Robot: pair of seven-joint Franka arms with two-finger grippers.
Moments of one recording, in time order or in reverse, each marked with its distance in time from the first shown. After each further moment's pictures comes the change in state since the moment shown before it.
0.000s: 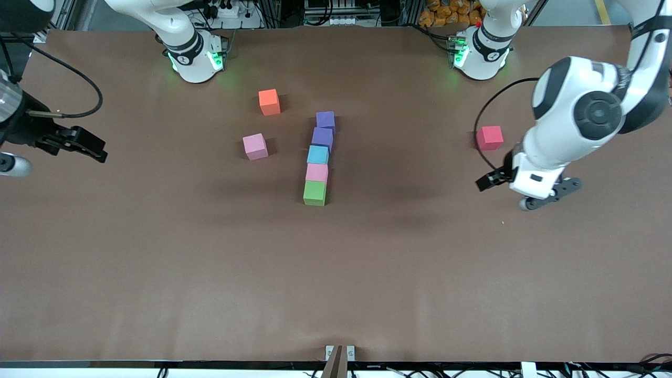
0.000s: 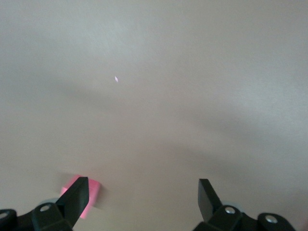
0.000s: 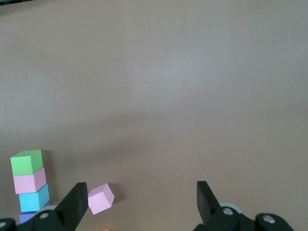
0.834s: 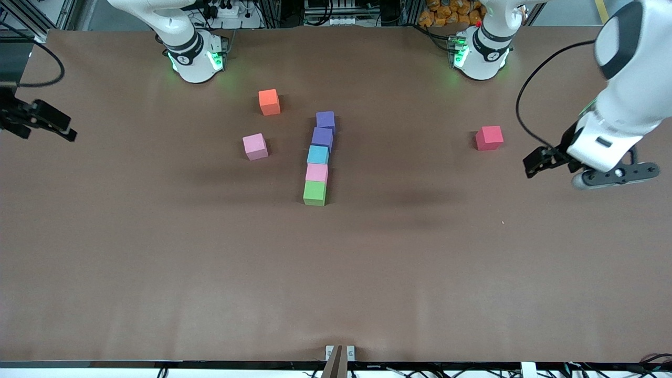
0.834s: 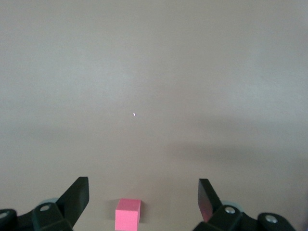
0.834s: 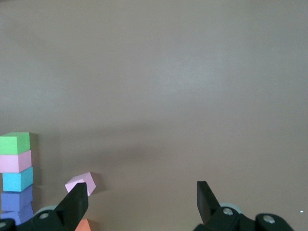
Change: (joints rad) left arm -0.208 -0.125 0.301 0.143 -0.084 -0.121 0.387; right arm -0.167 -0.188 0.040 -0.234 0.024 0.070 -0.219
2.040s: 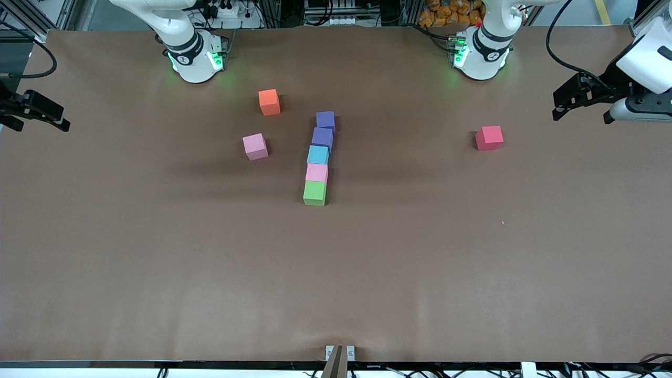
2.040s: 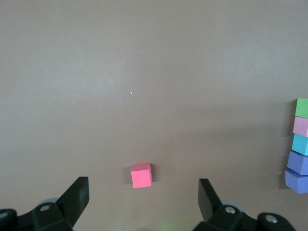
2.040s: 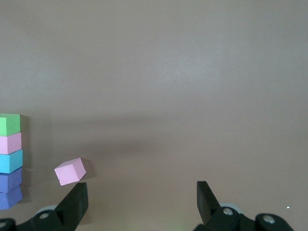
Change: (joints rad) left arm -0.167 -0.078 0.175 0.187 -0.043 -0.301 0.170; right arm -0.073 -0.007 0.056 -0.019 -0.004 -0.026 -0.061
